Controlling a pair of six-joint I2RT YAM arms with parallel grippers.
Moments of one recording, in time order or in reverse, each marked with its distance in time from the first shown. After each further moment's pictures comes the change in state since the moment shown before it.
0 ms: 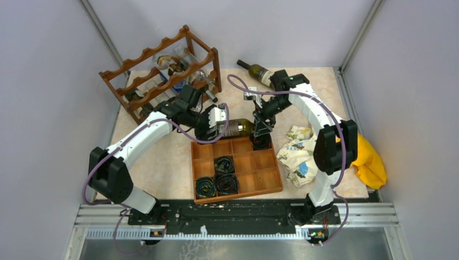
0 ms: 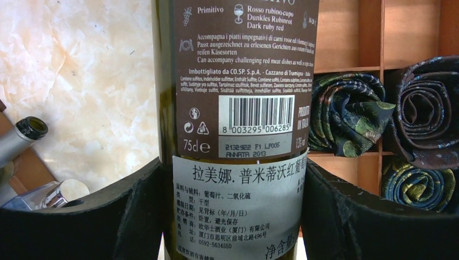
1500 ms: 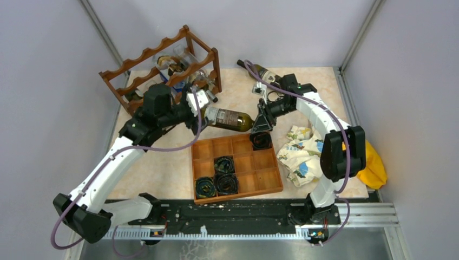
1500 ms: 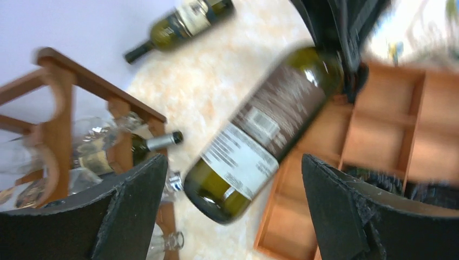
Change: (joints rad) left arm 0.000 -0.387 -0.109 0.290 -0.133 -0.265; right arm -0.066 -0.094 -0.188 0.272 -0.198 0.372
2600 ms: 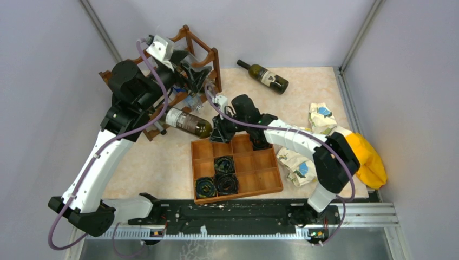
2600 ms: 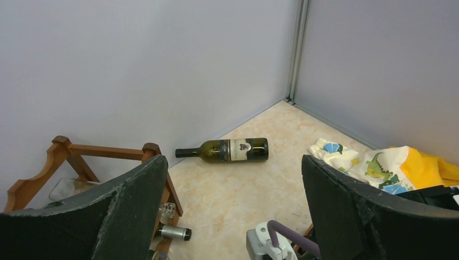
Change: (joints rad) left arm 0.014 0.068 0.375 0.279 -0.217 -0.581; right arm 0.499 -0.095 -0.267 0.890 0.531 0.754
